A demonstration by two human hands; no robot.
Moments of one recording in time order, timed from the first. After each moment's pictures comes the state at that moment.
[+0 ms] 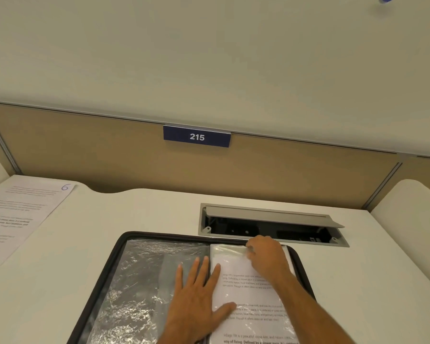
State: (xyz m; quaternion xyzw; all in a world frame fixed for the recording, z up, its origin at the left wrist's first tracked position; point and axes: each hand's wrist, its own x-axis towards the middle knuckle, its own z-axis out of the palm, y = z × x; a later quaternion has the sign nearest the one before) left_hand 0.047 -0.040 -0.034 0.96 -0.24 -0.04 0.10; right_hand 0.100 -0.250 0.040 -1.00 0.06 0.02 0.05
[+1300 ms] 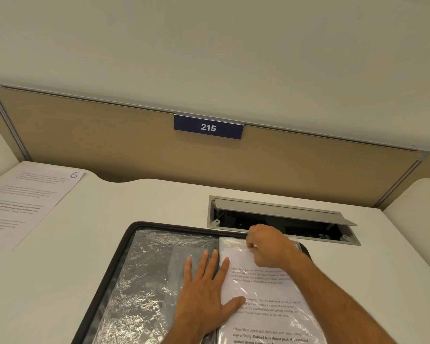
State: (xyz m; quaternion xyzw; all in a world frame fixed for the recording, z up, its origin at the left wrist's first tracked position) left_hand 0.045 -0.038 -0.024 0.97 -0.22 -0.02 0.12; right_hand 0.110 -0.234 0.072 -0.99 -0.12 0.12 0.01
